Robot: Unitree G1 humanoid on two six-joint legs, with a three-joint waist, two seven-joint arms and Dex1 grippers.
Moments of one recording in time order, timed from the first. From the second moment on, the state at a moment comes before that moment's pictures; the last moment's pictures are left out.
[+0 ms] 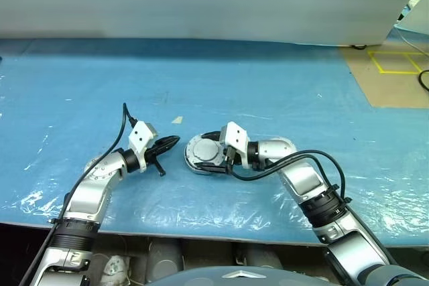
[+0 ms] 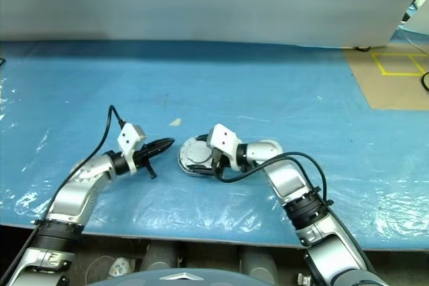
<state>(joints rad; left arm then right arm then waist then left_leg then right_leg) -0.17 0.46 -0.02 0.04 -0.27 0.13 -0.83 -0.42 -0.35 0.39 0.01 0.10 0.24 0.95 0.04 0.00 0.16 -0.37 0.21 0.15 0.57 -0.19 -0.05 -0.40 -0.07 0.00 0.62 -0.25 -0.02</state>
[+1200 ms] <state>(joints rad) -0.09 0.49 0.01 -0.05 -0.41 0.13 -0.96 -0.44 -0.36 0.43 -0.03 0.05 0.31 0.91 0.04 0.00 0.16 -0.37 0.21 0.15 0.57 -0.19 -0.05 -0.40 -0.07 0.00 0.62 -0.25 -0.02</state>
